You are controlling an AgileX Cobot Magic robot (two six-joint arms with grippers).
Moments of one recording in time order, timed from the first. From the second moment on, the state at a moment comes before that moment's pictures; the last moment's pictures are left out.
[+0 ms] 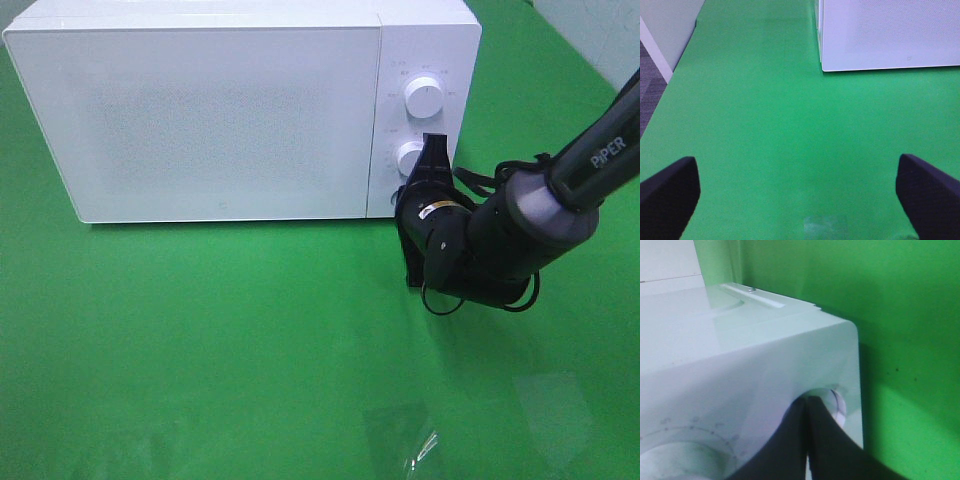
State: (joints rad) left arm 0.06 0.00 -0.52 -0.07 1.09 0.11; right arm 0.56 2.16 -0.90 0.69 -0.91 1.35
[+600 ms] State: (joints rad) left arm 0.06 0.00 -0.52 -0.07 1.09 0.11; right arm 0.56 2.22 -0.96 0.71 -0.91 1.34
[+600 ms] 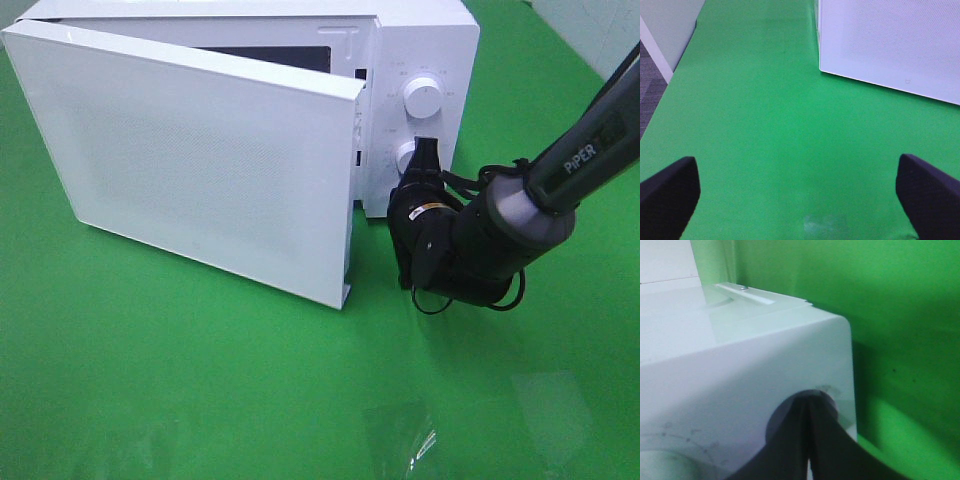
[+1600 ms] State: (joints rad) left arm 0.06 0.00 -0.52 -0.07 1.09 0.11; right arm 0.59 2.08 -0.81 0.56 -0.95 1.39
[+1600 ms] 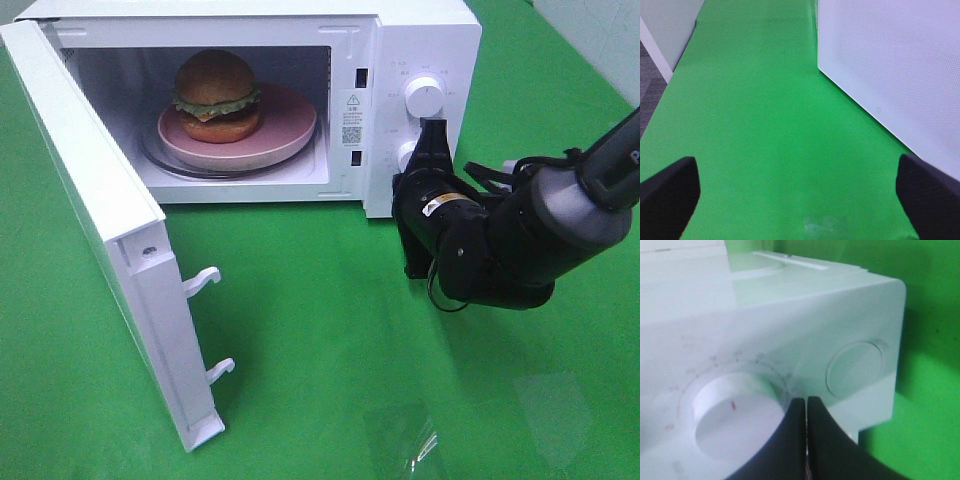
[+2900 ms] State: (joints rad) left arm 0.06 0.00 -0.52 -0.07 1.09 0.11; right arm 0.60 1.55 -0.56 0.25 -0.27 0.47
